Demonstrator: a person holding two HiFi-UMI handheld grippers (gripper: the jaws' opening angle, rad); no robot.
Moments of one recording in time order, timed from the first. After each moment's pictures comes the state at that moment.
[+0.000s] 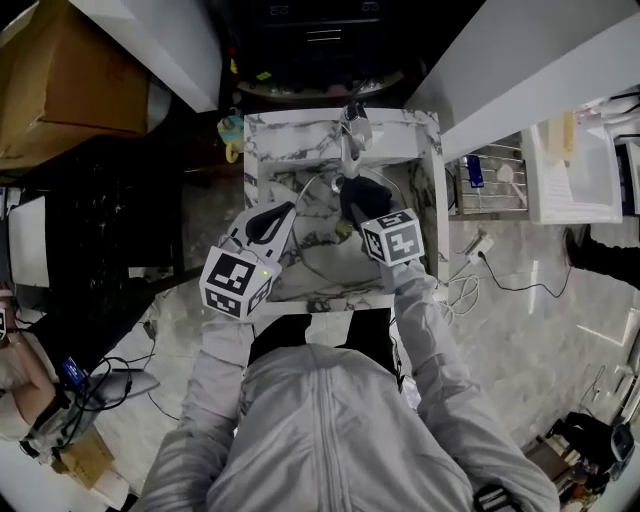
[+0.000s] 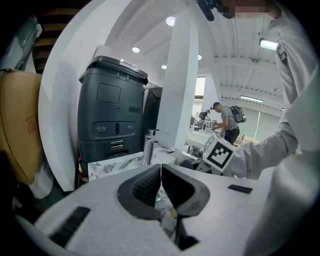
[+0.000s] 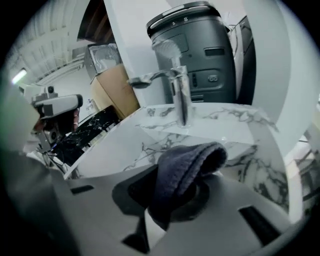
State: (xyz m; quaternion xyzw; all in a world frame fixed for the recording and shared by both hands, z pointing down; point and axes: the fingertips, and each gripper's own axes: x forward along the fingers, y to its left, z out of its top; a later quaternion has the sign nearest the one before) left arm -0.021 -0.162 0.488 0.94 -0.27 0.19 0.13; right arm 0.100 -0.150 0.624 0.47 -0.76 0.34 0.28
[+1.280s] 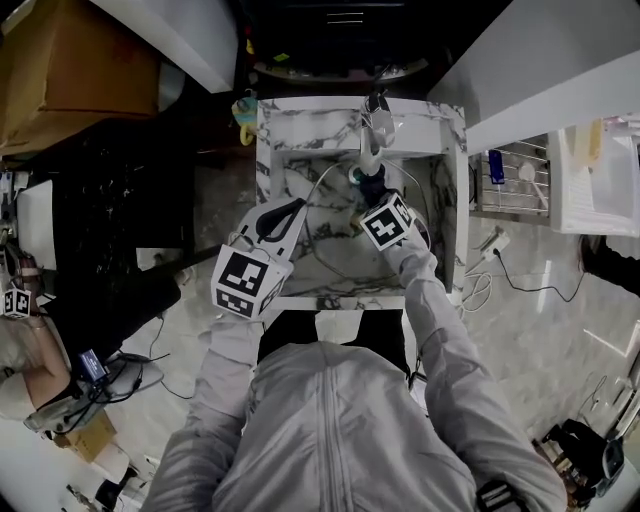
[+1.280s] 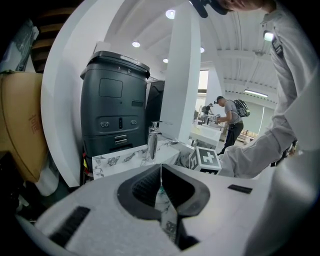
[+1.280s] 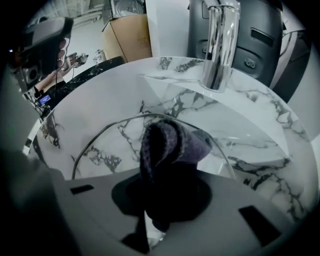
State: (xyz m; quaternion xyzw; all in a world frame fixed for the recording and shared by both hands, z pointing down) left arm -0.024 -0.162 0.505 0.92 -0.28 0.22 0.13; right arm 0.095 -0.153 0.703 0.37 -0.75 0.26 0.48
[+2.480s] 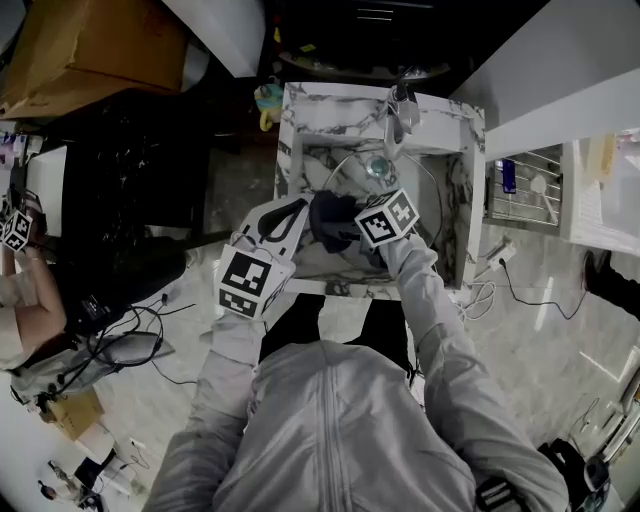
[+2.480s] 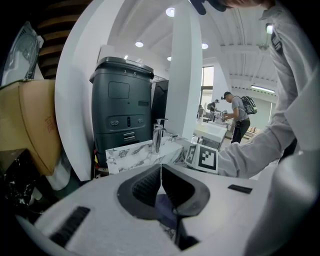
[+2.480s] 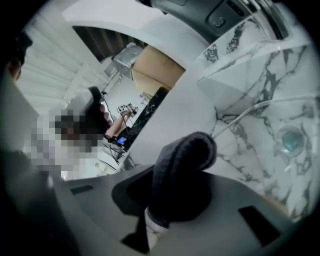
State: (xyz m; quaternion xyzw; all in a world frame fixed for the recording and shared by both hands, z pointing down) left arm -0.060 -0.132 0.501 0.91 -0.32 0.24 0.12; right arm -0.056 -0.087 0.649 0.10 -0.85 0.49 0.19
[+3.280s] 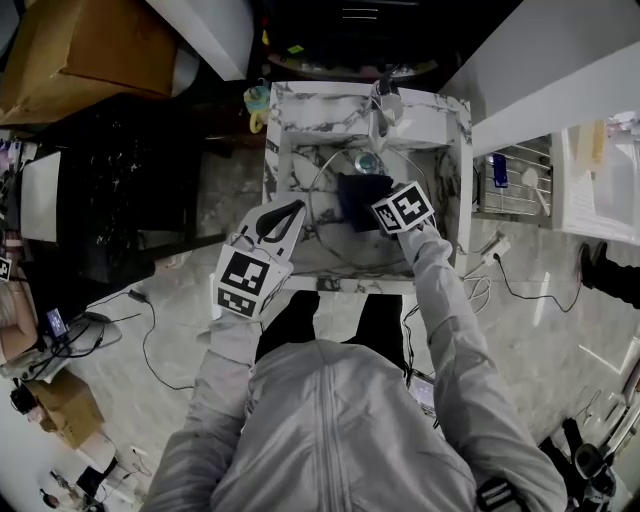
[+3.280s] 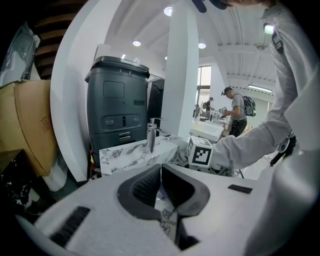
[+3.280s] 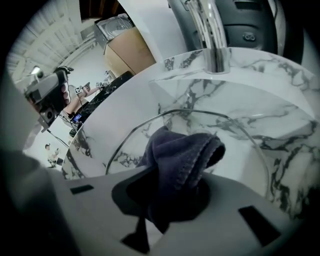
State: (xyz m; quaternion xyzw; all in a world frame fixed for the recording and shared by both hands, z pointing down) left arm -0.045 -0.119 0.505 0.91 -0.31 0.24 0.12; right arm 0.079 -0.114 0.708 0.29 -0.78 0.39 0.40
